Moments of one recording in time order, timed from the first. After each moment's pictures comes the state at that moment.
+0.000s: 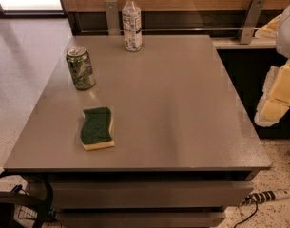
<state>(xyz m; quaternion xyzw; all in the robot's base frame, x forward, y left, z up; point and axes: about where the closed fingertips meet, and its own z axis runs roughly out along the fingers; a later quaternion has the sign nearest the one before) 0.438 -0.213 0.989 -0.60 0.78 -0.05 0.18</state>
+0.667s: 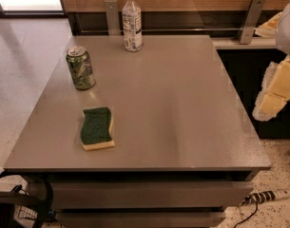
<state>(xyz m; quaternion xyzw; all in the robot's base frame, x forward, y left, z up) 0.449 -0.218 0.989 -0.60 0.78 -0.04 0.19</state>
